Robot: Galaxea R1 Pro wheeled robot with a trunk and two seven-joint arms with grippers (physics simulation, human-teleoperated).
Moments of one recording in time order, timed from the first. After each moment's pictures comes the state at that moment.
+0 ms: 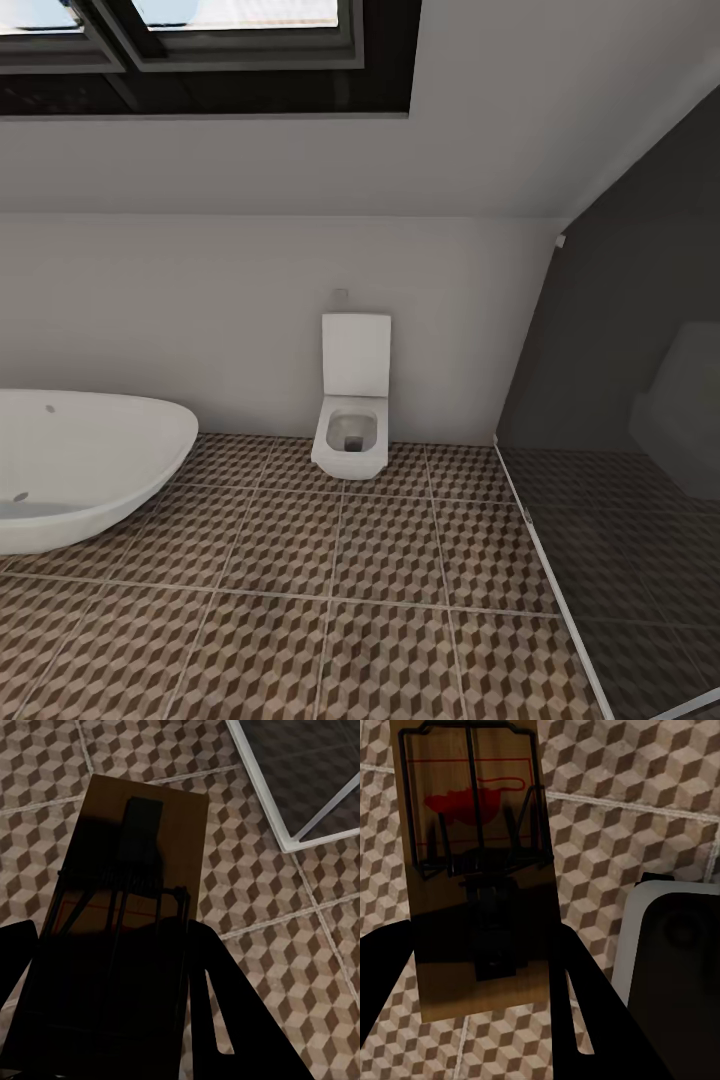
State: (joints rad) left arm -0.09 0.08 -0.46 0.07 0.58 -0.53 0.14; right arm -0.11 -0.04 0.18 -0.09 -0.48 -0.70 -0.10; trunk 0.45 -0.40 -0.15
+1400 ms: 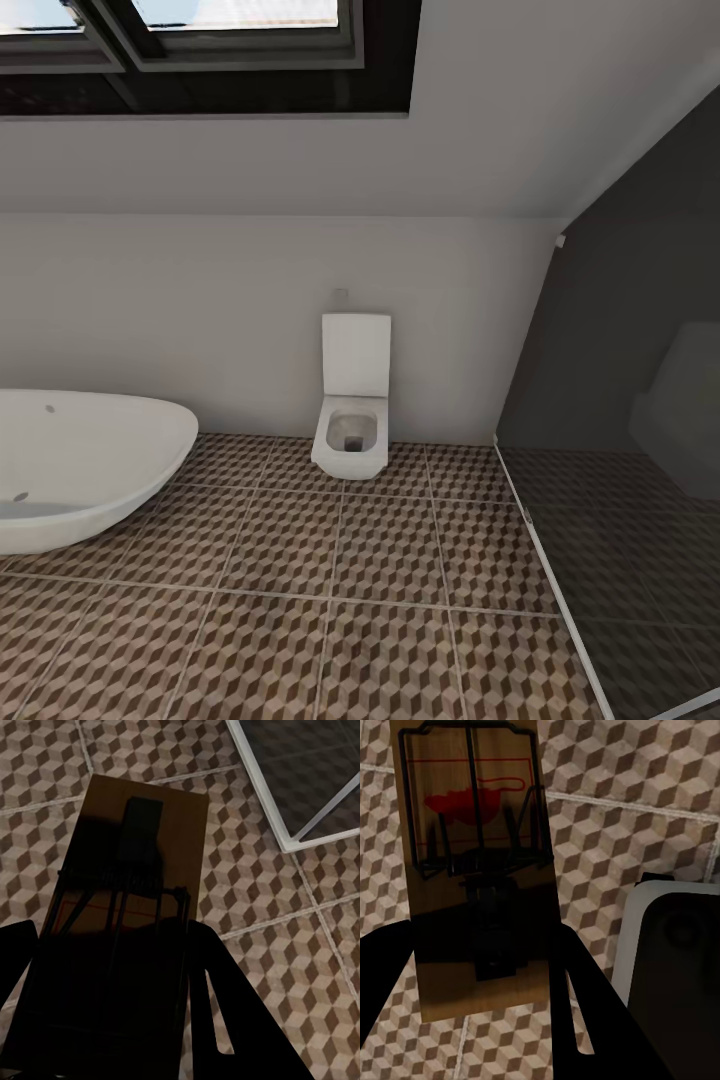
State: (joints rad) left arm -0.09 0.08 -0.46 0.07 0.58 -0.53 0.14; right arm -0.11 -0.04 0.18 -0.09 -0.48 -0.70 -0.11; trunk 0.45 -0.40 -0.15
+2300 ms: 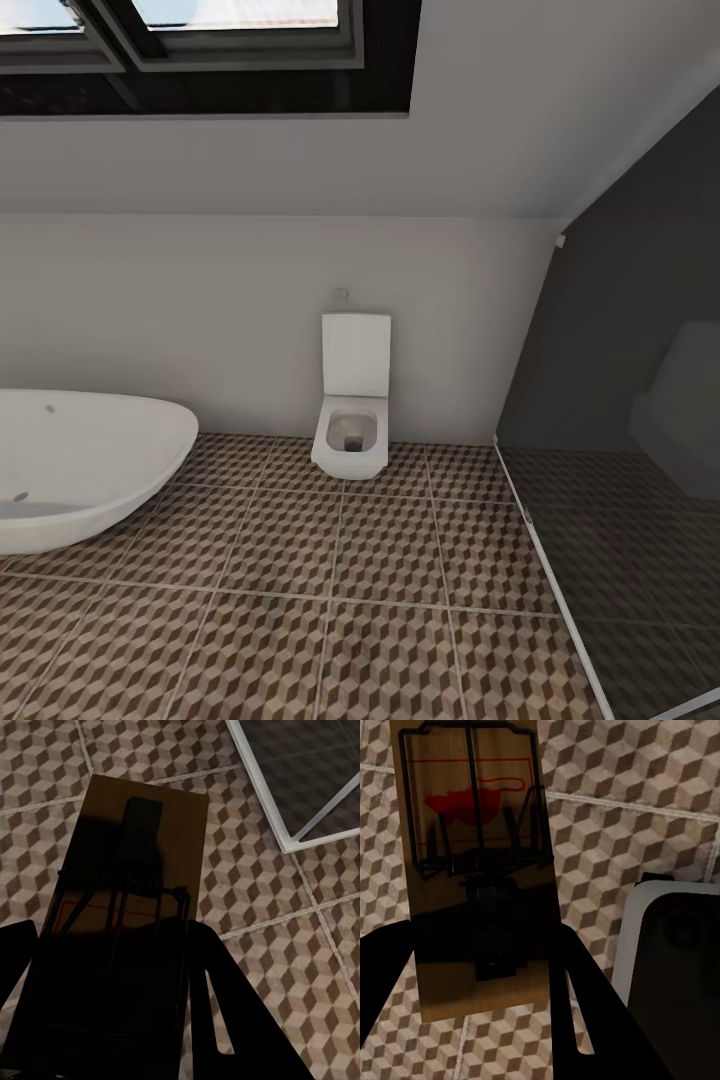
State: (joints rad) left arm -0.09 0.08 -0.46 0.07 0.58 -0.53 0.14; right arm -0.11 -0.04 0.18 -0.09 -0.48 -0.70 -0.11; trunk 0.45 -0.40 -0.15
